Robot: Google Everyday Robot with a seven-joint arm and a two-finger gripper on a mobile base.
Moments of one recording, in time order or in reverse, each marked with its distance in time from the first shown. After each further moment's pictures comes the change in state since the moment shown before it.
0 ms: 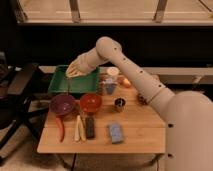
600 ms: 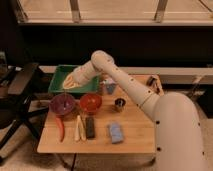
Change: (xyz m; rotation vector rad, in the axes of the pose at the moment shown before) arm 0.017 0.045 0.062 -0.079 -0.108 0.107
